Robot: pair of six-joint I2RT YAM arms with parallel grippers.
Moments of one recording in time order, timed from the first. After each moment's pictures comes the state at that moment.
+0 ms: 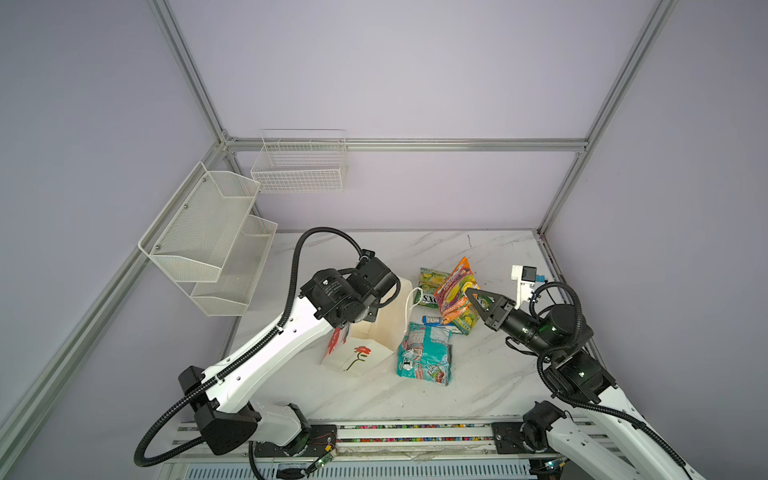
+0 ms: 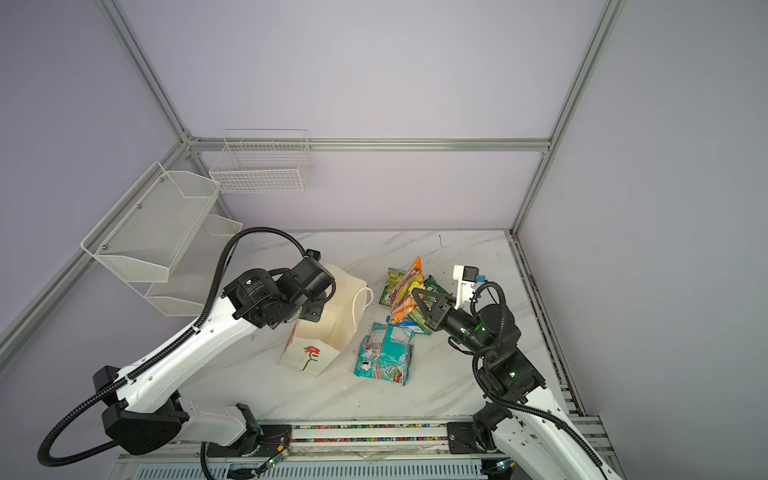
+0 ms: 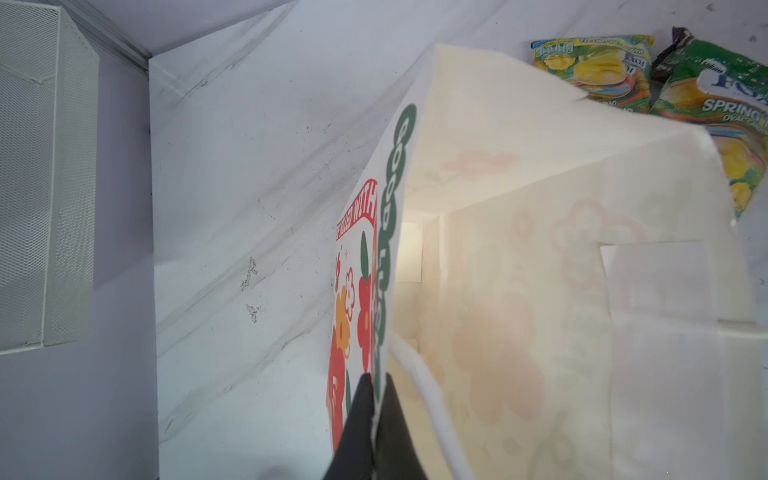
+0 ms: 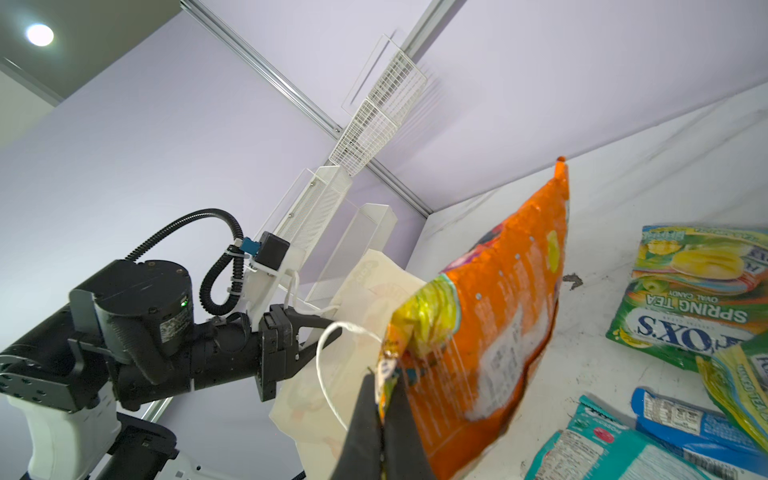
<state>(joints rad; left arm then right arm) -0.84 1.38 1.62 -1.37 -0.53 -0.53 0.53 0.64 0.70 -0.02 -0.32 0.88</state>
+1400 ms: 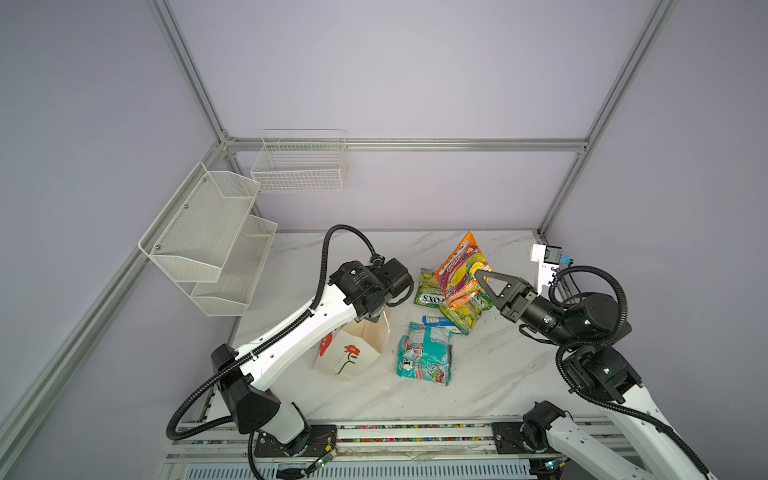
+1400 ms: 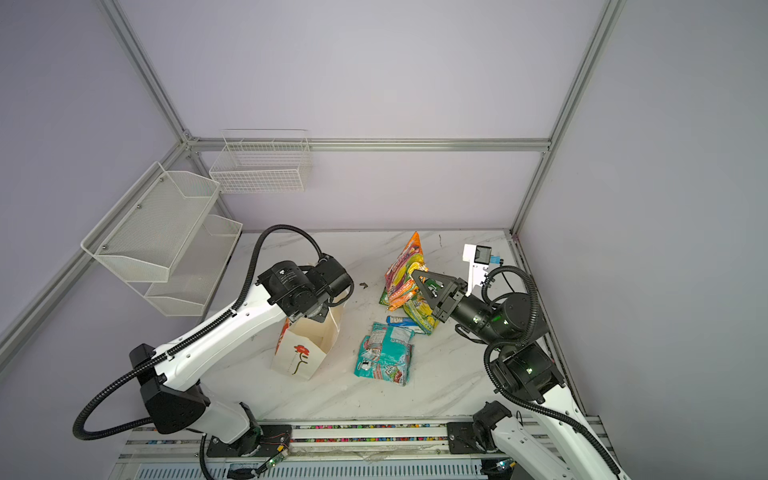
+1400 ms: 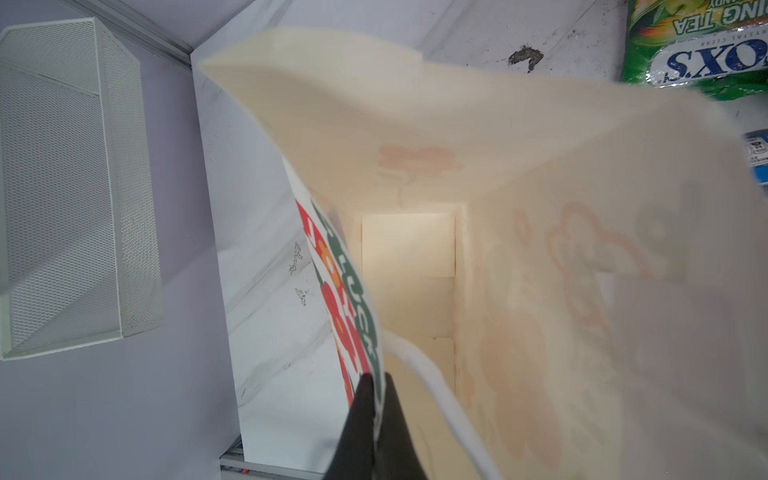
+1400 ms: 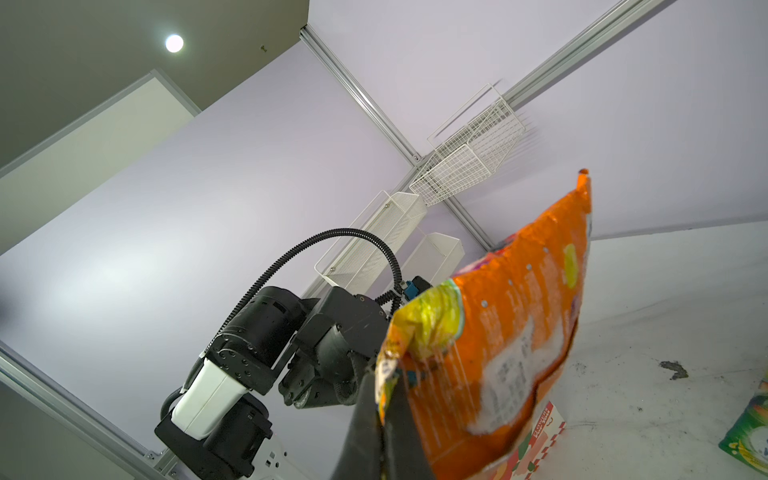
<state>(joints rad) -0.84 1.54 1.68 -1.49 -0.61 -0.49 0.53 0.69 0.92 -0.01 -0.41 0.87</state>
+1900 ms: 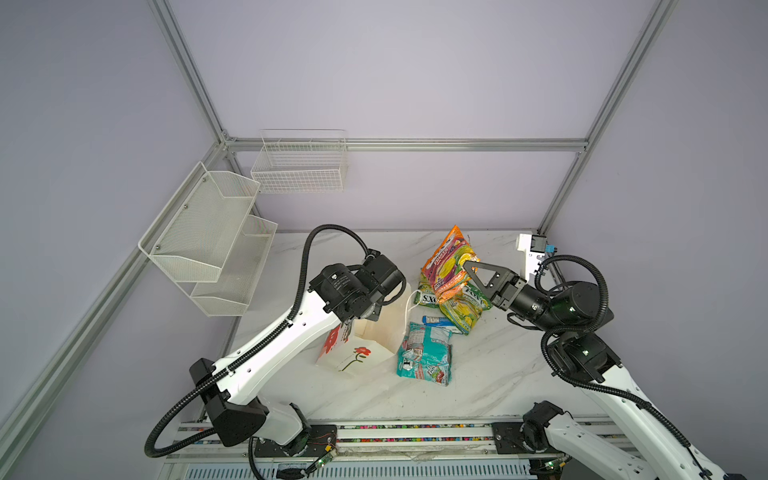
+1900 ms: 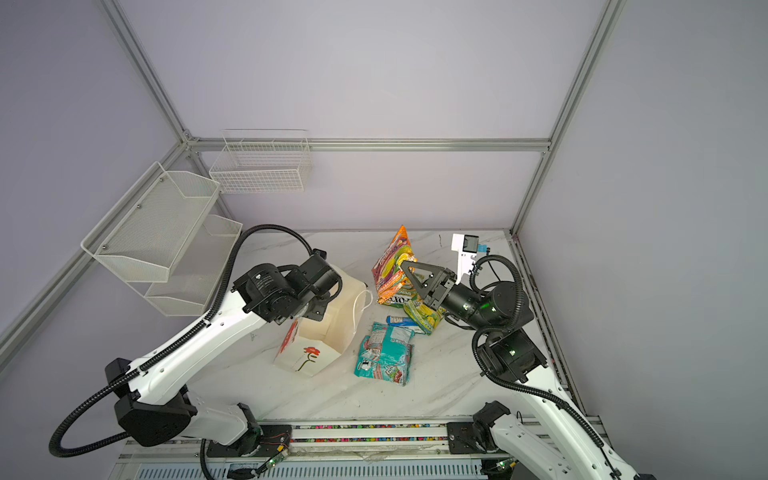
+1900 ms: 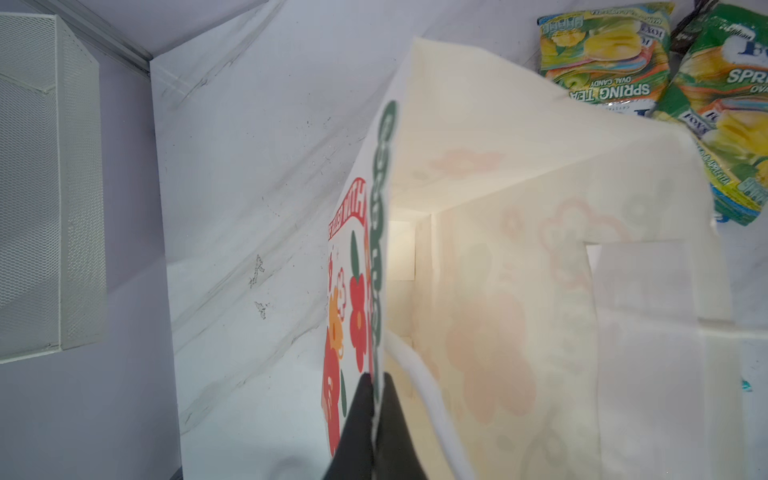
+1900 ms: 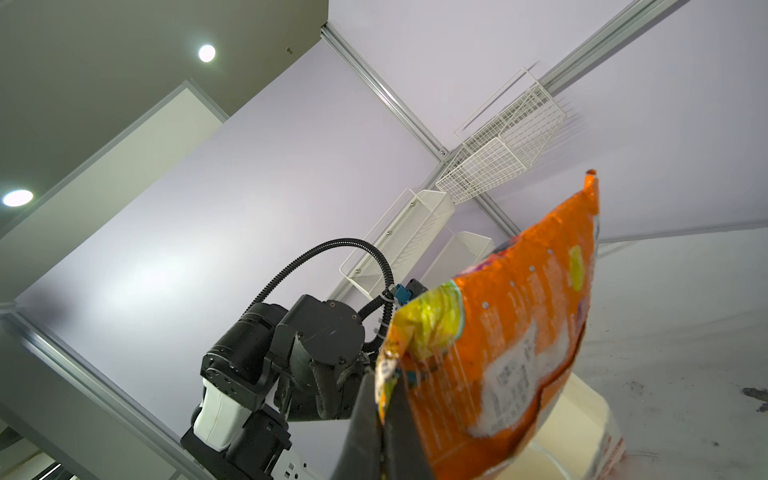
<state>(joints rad) -0.85 1.44 1.68 -1.42 -0.53 -0.51 0.53 0.81 0.92 0.19 -0.49 0.98</state>
